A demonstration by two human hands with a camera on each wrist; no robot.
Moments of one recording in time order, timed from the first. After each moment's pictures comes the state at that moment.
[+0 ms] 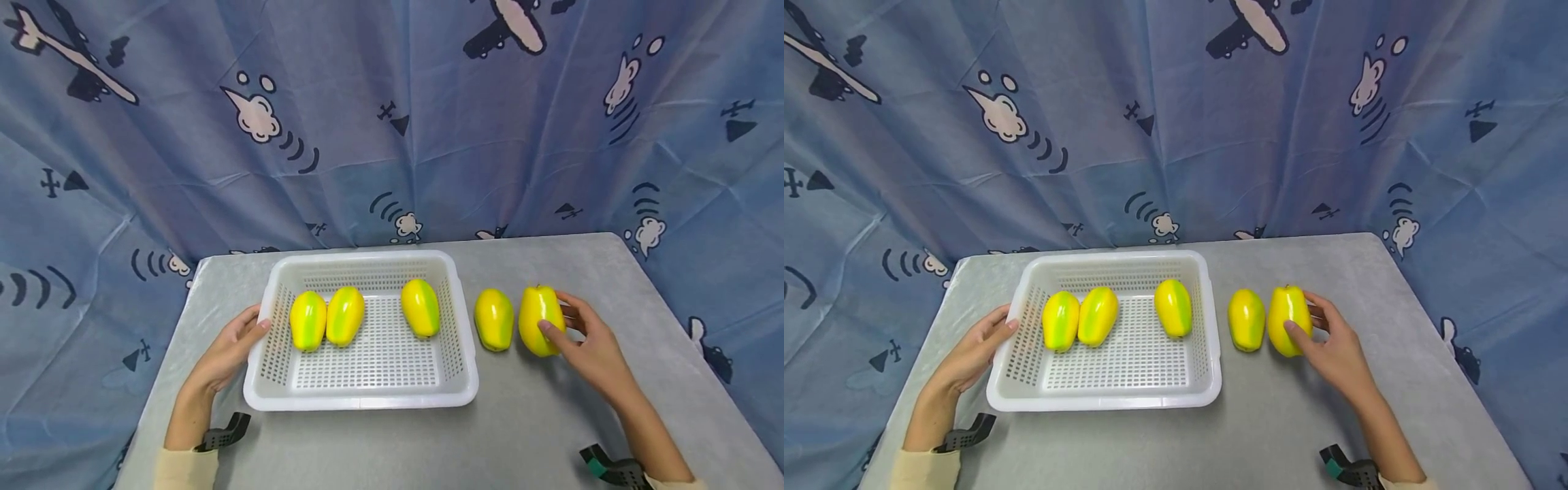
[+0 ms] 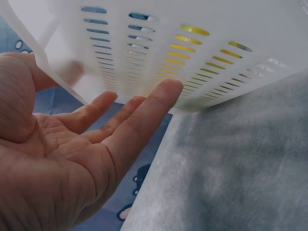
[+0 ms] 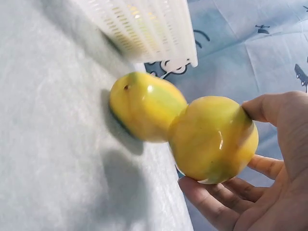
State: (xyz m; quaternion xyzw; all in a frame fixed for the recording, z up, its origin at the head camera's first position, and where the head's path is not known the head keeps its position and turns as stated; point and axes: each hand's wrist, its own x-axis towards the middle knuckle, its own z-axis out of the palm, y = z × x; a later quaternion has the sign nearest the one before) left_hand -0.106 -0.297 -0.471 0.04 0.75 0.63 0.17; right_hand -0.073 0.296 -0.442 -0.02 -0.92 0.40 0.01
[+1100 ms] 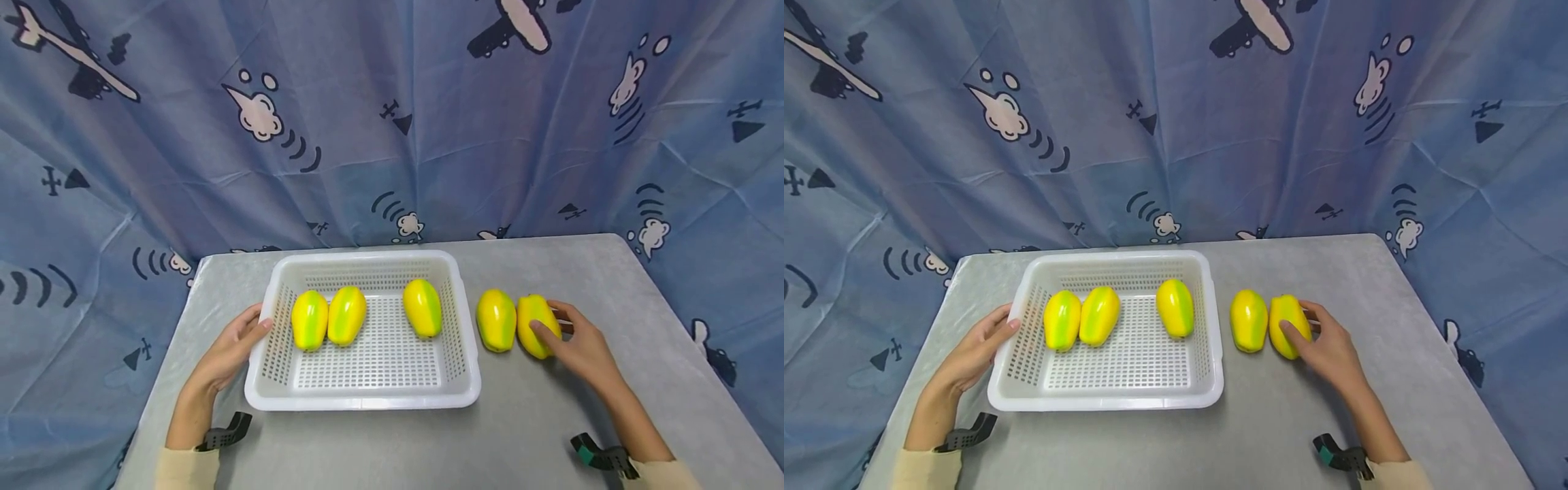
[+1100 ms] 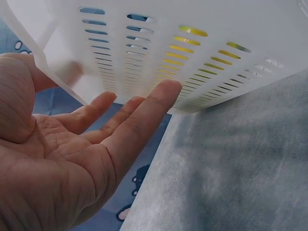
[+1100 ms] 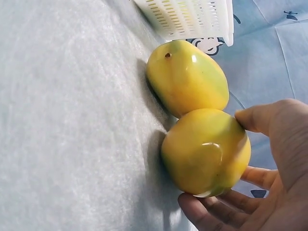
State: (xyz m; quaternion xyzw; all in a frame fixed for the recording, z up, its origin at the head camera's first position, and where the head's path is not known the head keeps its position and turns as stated) left_hand -0.106 -0.296 -0.473 0.04 0.75 0.64 0.17; right_hand -0.092 0.299 -0.477 -0.05 -0.94 0.34 -0.05
